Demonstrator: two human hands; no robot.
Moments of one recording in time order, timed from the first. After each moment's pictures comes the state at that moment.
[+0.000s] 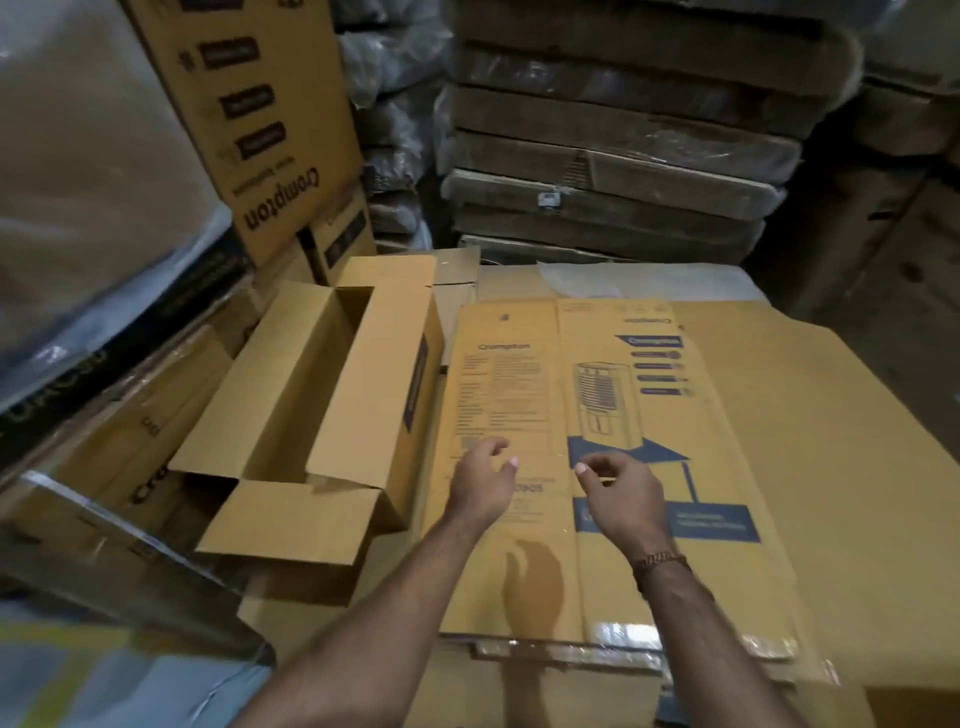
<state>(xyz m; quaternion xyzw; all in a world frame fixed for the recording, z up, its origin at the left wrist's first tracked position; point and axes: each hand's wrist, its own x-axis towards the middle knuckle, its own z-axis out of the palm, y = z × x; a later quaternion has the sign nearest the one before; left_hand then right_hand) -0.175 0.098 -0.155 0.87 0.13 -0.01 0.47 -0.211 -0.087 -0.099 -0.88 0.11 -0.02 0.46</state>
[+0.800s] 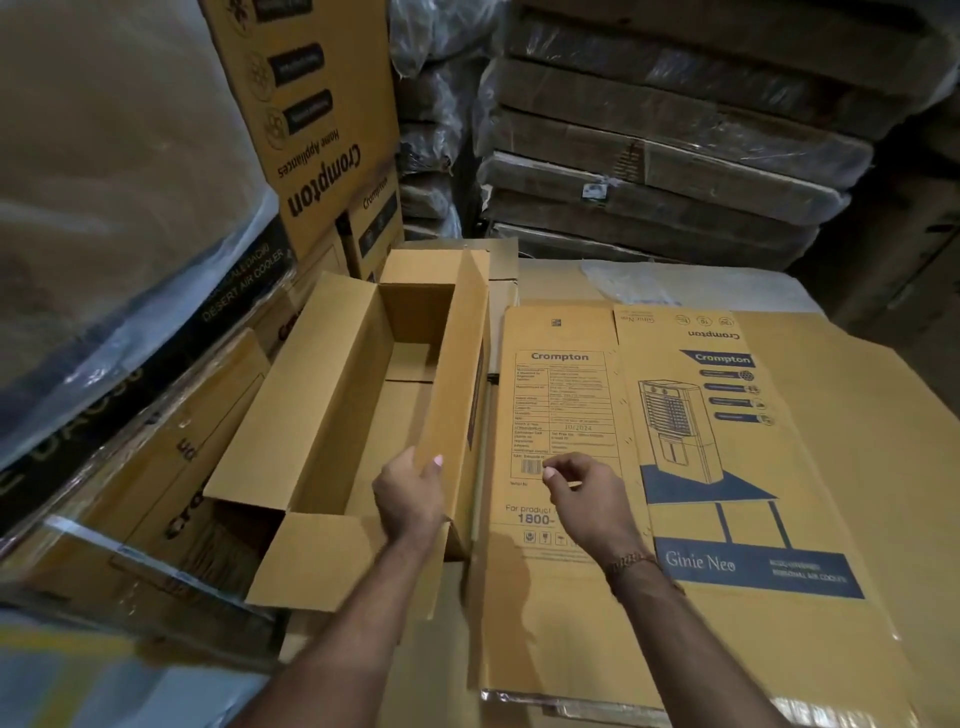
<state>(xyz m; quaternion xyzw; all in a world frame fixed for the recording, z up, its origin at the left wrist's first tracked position) -0.137 0.301 -0.155 0.83 0.33 0.12 0.44 -0.136 0.096 -0.112 -0.89 0.07 0.05 0.45</state>
